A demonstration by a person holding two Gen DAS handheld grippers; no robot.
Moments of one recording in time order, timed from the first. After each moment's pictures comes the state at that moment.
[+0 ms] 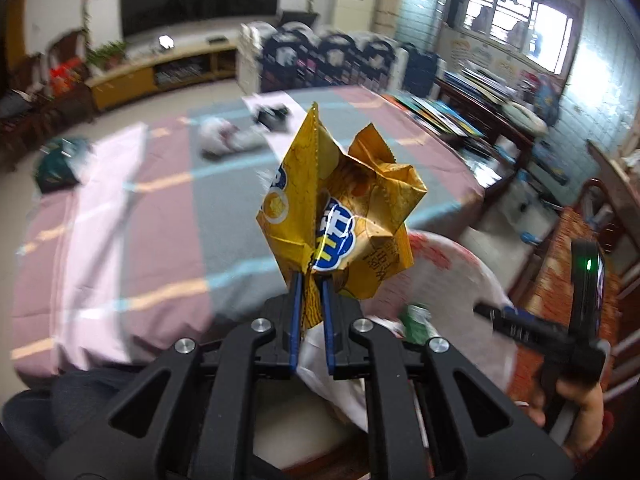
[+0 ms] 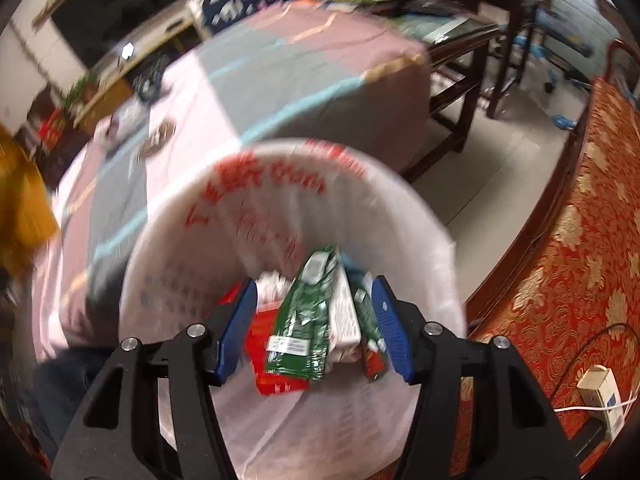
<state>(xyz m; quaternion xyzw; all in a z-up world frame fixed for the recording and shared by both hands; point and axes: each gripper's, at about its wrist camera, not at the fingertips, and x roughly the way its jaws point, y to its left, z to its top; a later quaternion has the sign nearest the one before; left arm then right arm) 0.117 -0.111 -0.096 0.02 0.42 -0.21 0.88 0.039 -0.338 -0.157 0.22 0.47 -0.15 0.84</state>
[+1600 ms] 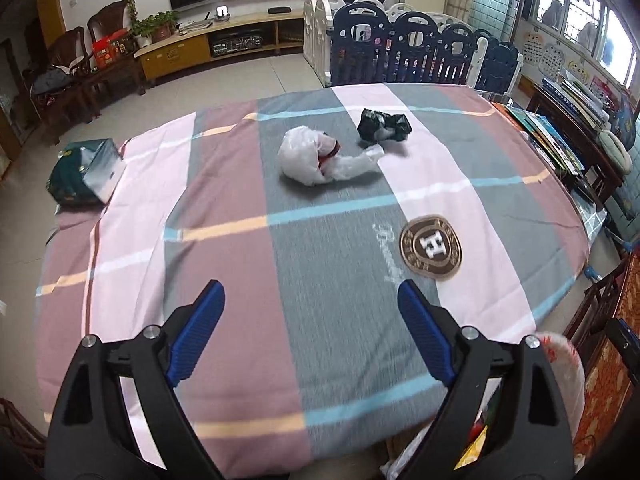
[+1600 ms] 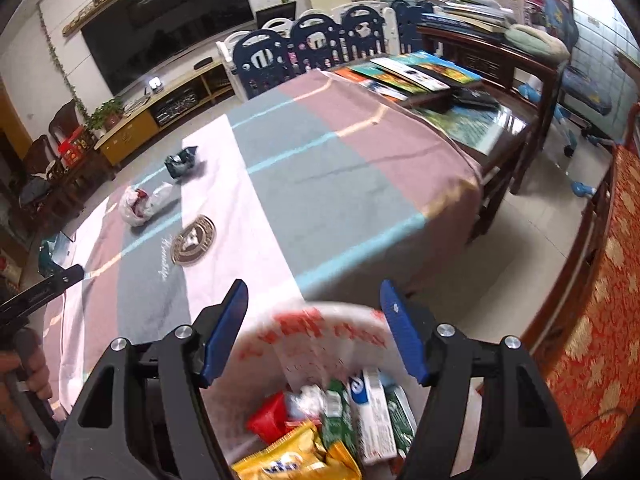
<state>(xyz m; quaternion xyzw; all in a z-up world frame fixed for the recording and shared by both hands) 0.321 -0.071 -0.117 0.03 0.46 -0.07 0.88 0.148 -0.338 -0.100 0.18 0.41 -0.12 0.89</state>
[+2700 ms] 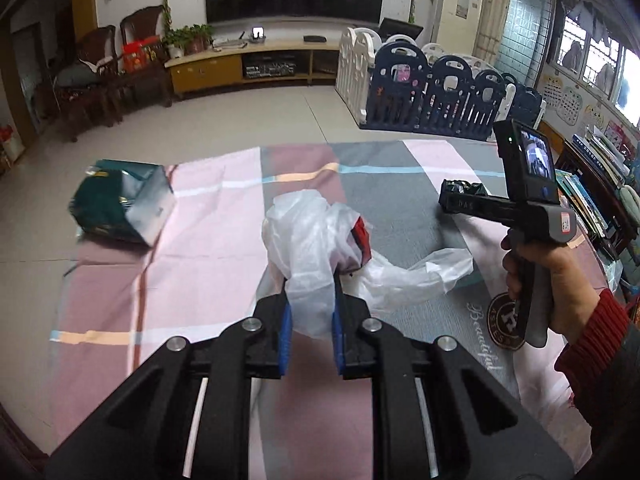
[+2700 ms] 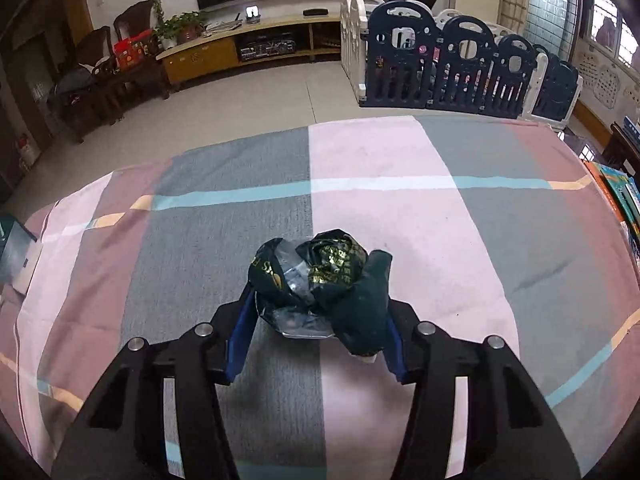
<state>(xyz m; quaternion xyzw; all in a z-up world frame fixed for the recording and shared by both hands) 0.365 0.033 -0.108 -0.01 0.41 -0.03 0.91 0.502 -0.184 -0.172 0.02 0.45 0.02 0.89</state>
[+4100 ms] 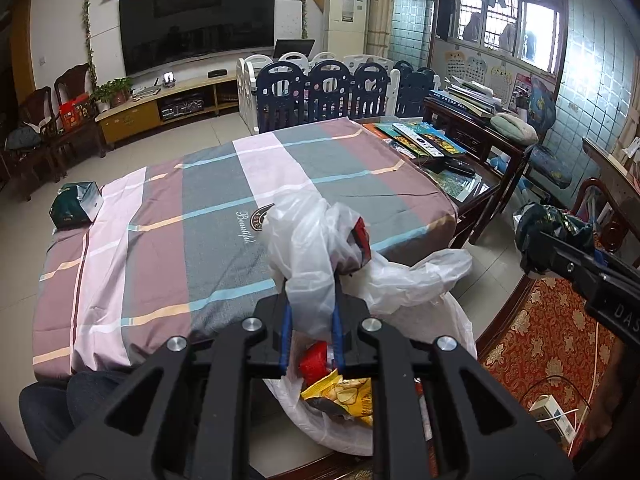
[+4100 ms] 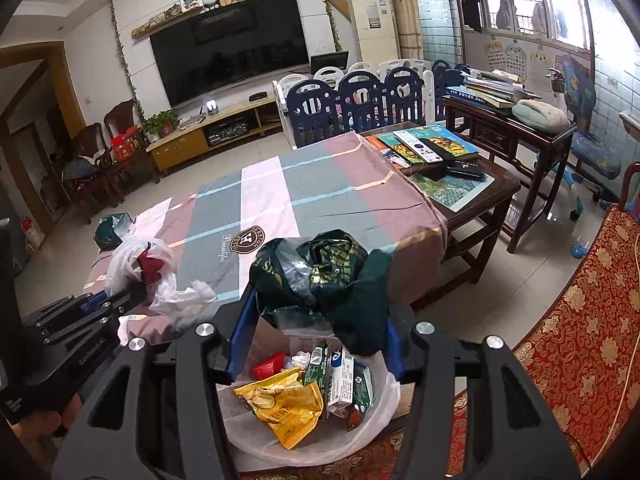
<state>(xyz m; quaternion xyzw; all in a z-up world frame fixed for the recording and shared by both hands) 0.058 -0.167 -0.028 0.05 0.36 -0.17 0.92 -0.015 -0.334 0.007 0.12 0.33 -0.05 0.93</state>
